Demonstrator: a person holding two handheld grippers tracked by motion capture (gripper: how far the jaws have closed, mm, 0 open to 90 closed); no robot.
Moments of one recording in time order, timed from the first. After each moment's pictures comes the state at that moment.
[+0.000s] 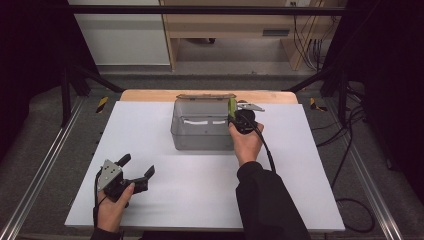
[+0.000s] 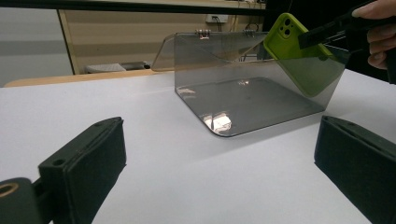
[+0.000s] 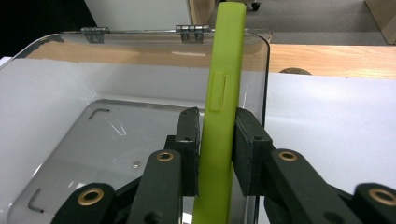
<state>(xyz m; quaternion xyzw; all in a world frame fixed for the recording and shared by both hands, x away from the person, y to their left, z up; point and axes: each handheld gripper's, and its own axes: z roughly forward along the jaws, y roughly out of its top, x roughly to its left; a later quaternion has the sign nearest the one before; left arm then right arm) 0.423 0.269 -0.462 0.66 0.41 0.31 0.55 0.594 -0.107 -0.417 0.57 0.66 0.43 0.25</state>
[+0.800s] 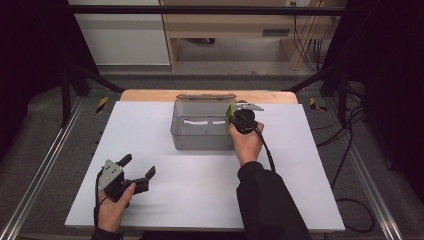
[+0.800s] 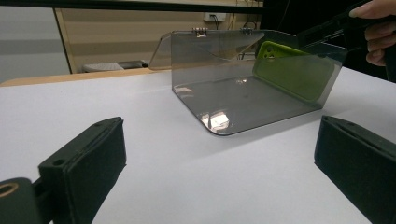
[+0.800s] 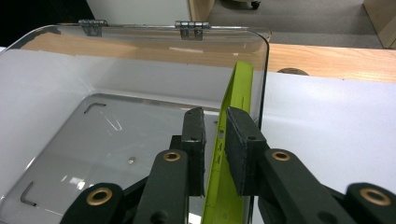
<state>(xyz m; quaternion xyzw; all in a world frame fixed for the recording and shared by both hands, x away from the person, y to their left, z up) 0.423 0.268 -0.462 0.66 0.40 0.30 0.55 0.594 -0.108 -0.416 0.56 0.67 0.42 0.26</state>
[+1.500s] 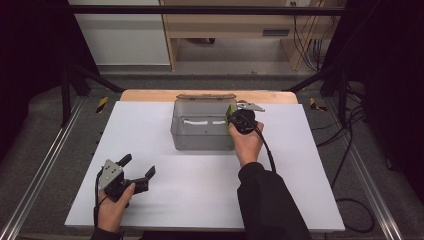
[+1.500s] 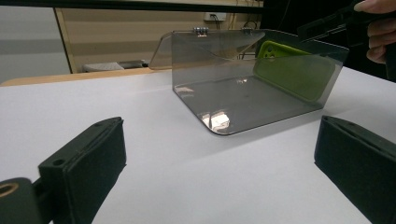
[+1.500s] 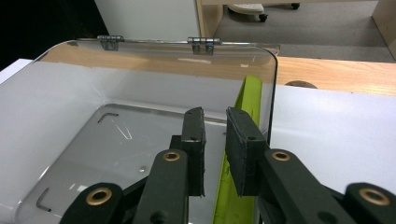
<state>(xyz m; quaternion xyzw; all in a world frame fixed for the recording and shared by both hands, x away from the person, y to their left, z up) 0.423 0.268 -0.462 0.66 0.40 0.30 0.55 0.592 -0.108 -0.413 0.54 0.67 0.44 0.26</state>
